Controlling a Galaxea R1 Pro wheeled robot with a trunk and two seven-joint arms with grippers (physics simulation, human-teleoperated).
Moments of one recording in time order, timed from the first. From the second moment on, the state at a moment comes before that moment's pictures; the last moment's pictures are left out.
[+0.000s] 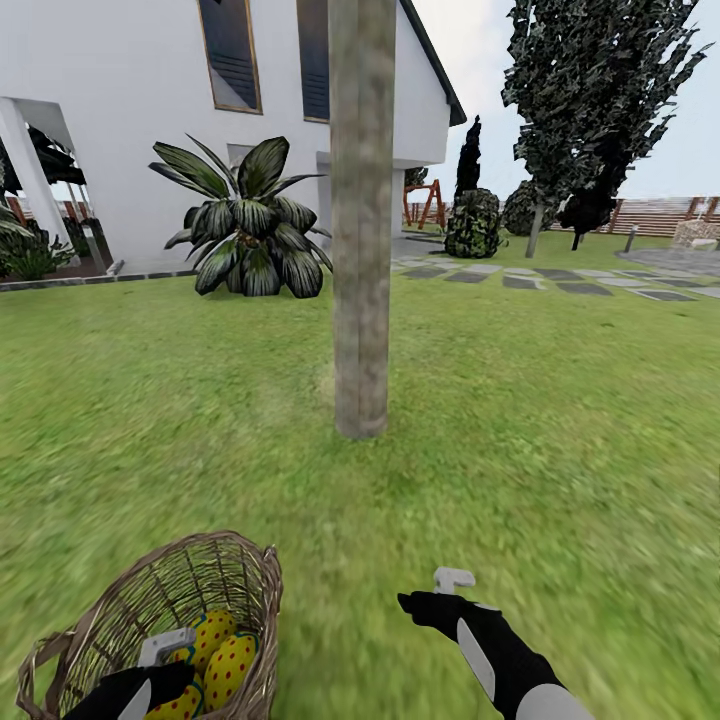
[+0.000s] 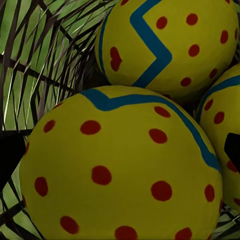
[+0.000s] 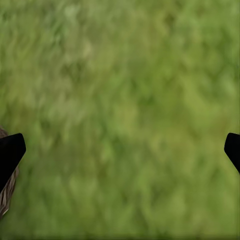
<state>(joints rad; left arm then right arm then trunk) -0.49 0.16 0.26 -0.26 -0.01 0.22 0.01 -0.53 0.11 -0.04 -0.48 -0.08 0.26 0.16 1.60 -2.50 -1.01</state>
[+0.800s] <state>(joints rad) -0.49 0.16 0.26 -0.26 -0.01 0.22 0.02 -0.53 0.11 -0.04 -0.48 -0.08 0.26 0.16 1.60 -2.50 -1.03</state>
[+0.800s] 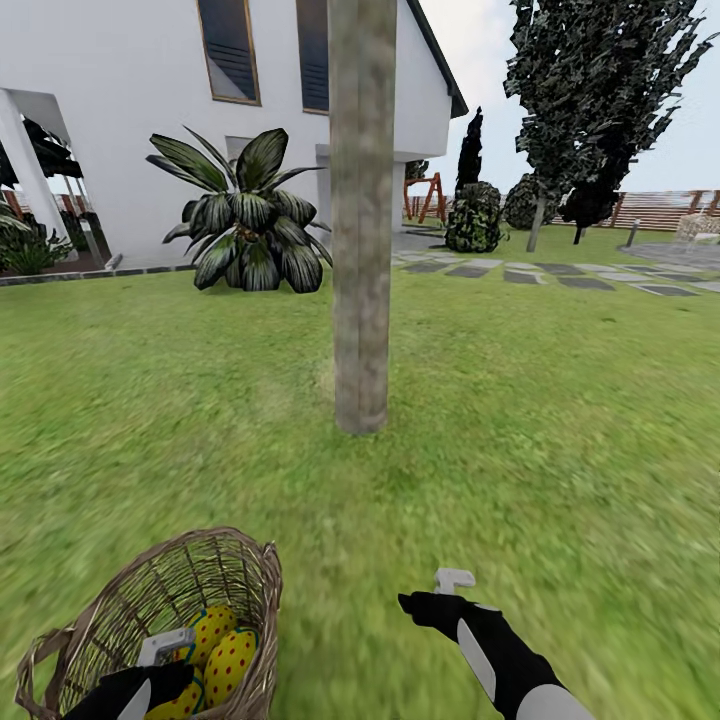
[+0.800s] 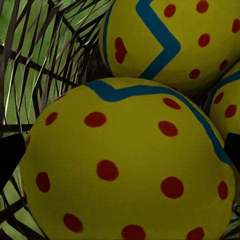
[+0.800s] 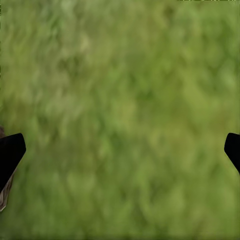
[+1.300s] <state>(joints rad) -0.49 0.16 0.26 -0.26 -0.01 0.25 0.02 -0.53 0.11 -0.04 -0.48 -0.08 0.26 0.16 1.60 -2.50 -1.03</state>
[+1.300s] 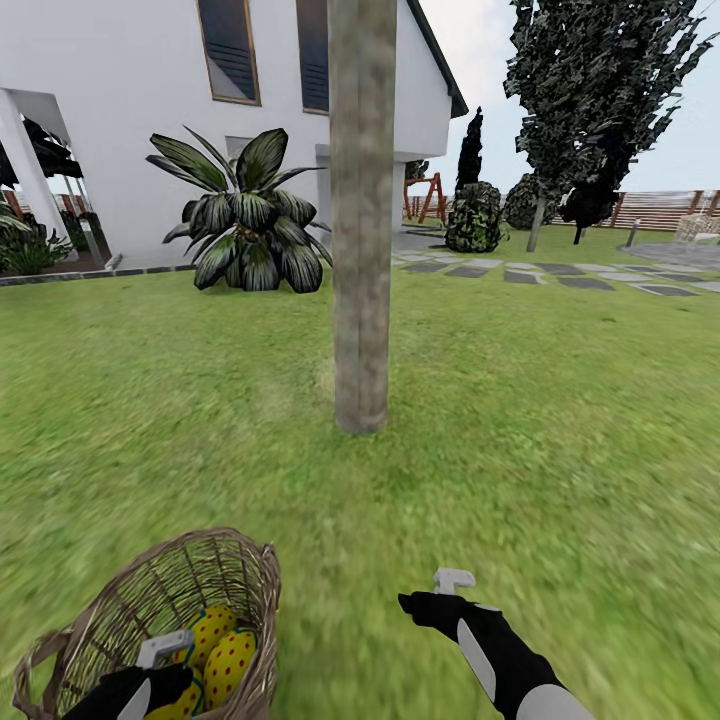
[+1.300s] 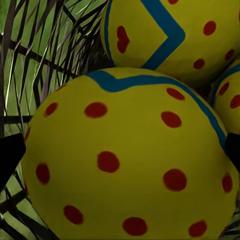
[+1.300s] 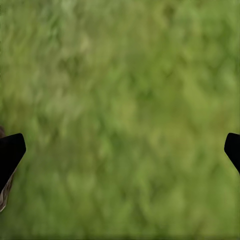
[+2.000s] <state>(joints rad) -0.49 0.16 0.26 -0.29 -0.01 0.29 0.04 -0.53 0.11 -0.04 -0.48 -0.08 0.26 0.16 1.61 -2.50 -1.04</state>
